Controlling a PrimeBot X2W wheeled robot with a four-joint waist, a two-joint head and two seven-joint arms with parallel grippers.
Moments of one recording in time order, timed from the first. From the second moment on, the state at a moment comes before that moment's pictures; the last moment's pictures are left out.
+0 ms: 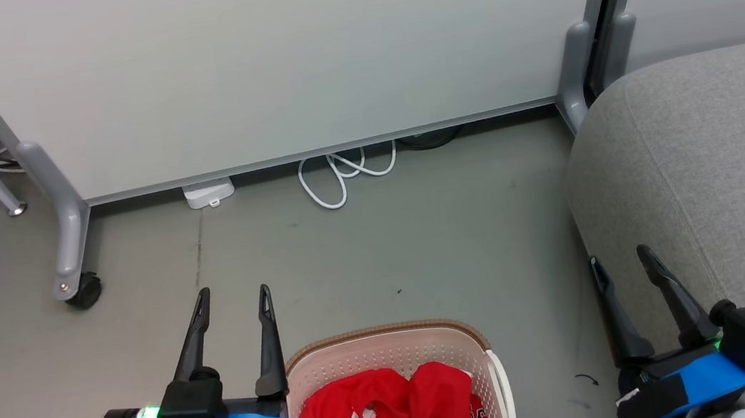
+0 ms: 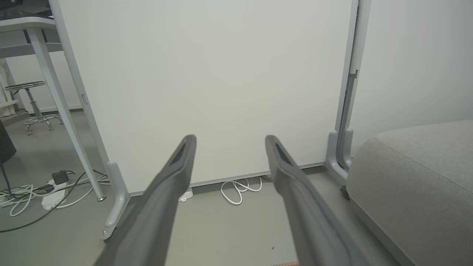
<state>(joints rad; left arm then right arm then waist) -0.08 0.05 -0.19 0.22 -0.05 0.03 -0.26 -0.05 -0.05 0.06 0.20 0.23 0.13 -0.26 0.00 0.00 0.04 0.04</state>
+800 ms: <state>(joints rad) -0.19 0.06 -0.21 0.32 -0.03 -0.05 -0.26 -0.08 -0.05 0.06 0.19 0.22 0.13 -0.26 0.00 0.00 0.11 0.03</state>
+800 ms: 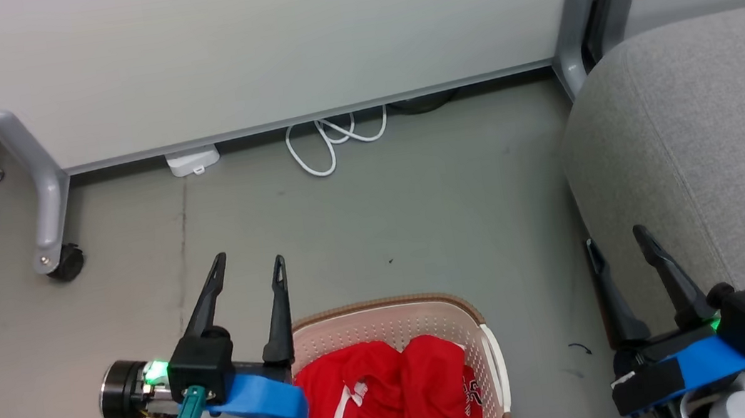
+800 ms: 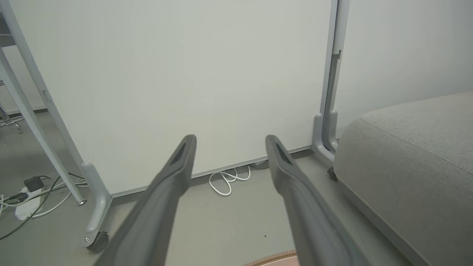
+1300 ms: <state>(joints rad) -0.48 0.11 -0.34 0.64 0.02 -0.12 -0.26 -0.23 -0.05 0.08 0.14 0.21 0.13 -0.26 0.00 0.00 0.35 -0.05</state>
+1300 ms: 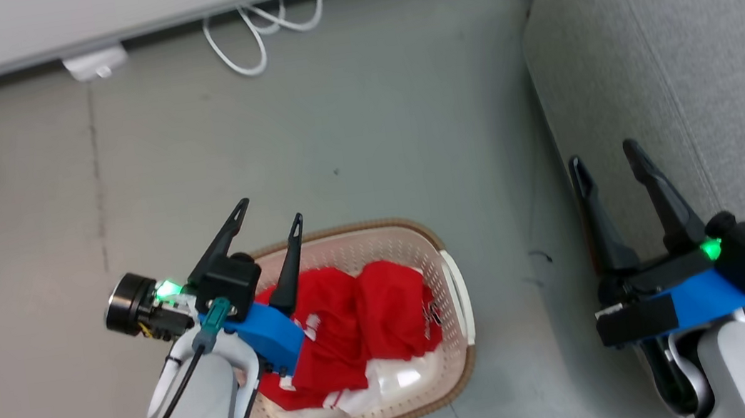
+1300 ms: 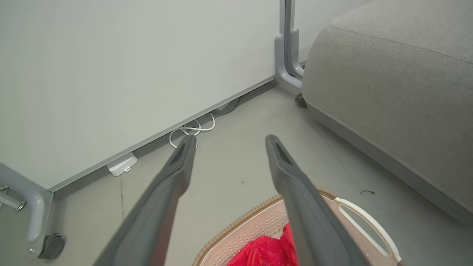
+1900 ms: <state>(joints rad) -0.74 0.14 -0.61 1.03 0.06 -0.13 -0.26 -0.37 -0.05 0.09 0.08 0.21 0.13 -0.26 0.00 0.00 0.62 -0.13</state>
